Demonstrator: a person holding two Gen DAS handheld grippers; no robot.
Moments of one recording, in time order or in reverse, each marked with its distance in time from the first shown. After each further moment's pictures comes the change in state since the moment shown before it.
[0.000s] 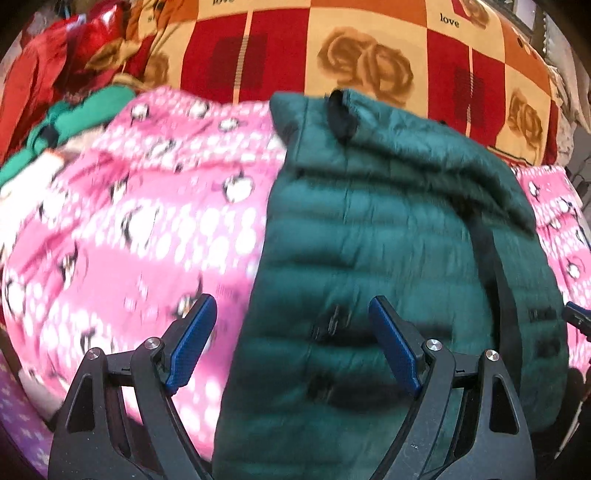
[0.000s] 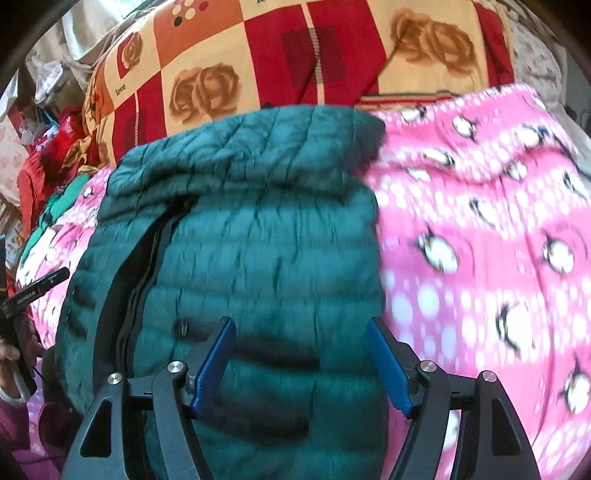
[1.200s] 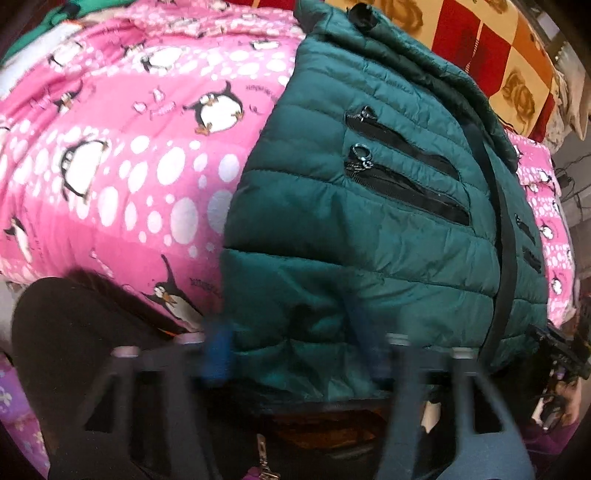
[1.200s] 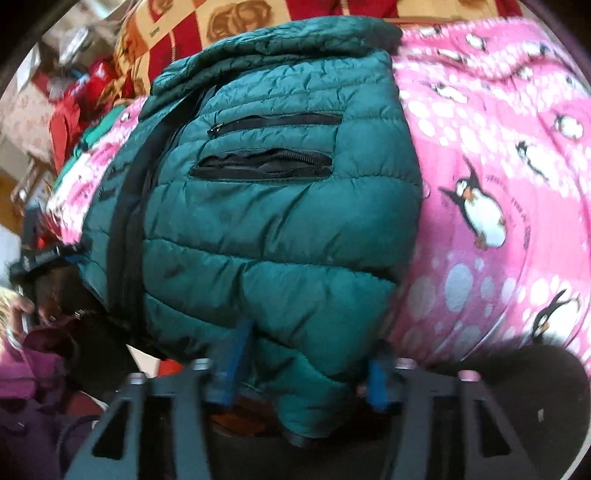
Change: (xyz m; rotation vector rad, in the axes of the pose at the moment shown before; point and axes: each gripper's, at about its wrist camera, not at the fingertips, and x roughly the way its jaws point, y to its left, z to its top) left arm -0.009 0.028 -0.106 -0.110 0.214 -0.126; right arm -0.013 -0.005 -0.117 -0.069 0.159 0.143
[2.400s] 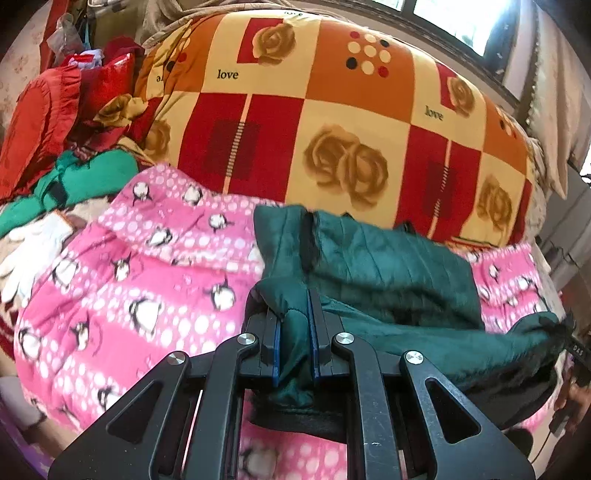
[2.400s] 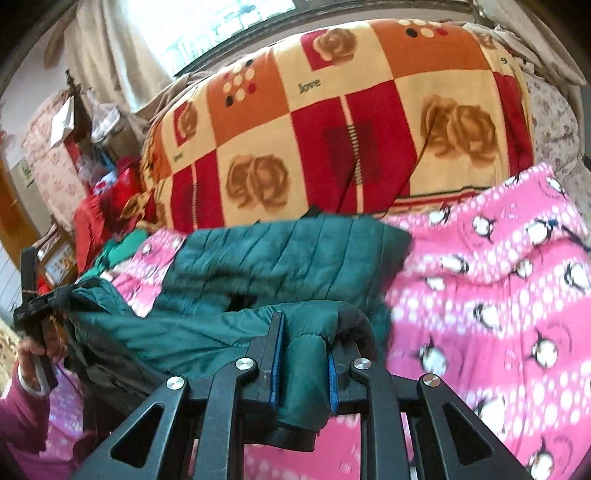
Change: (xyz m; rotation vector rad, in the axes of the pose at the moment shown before) left arm -0.102 -0.071 0.169 0.036 -0.457 0.019; right arm -0.092 -0.002 0.185 -0.034 -0.446 -0.002
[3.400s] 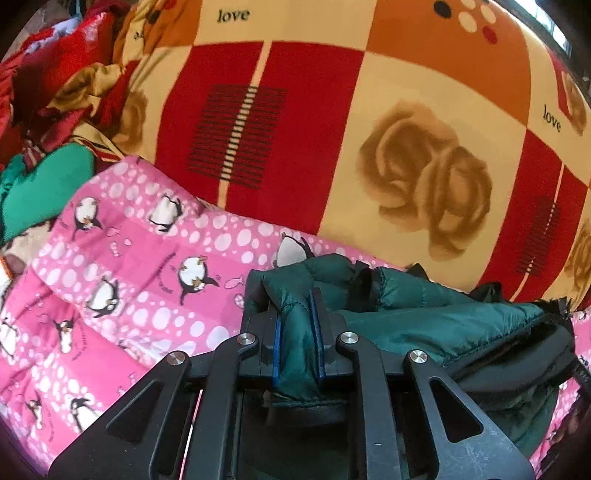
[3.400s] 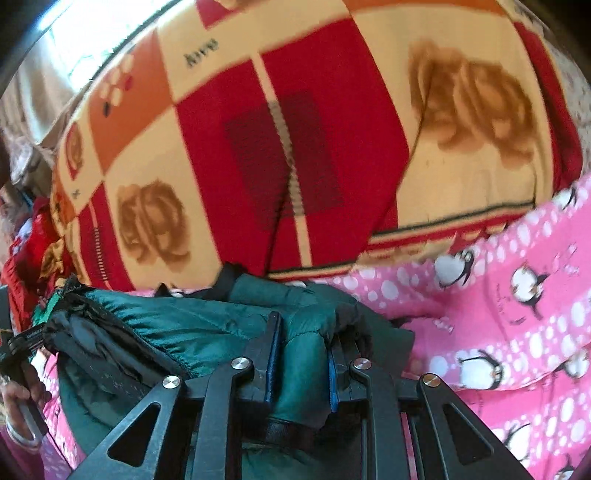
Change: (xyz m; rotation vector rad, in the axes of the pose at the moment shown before) left arm 0.212 0.005 0.101 -0.095 0.139 0.158; right arm 0.204 -0.091 0.107 0.163 0.109 -0.140
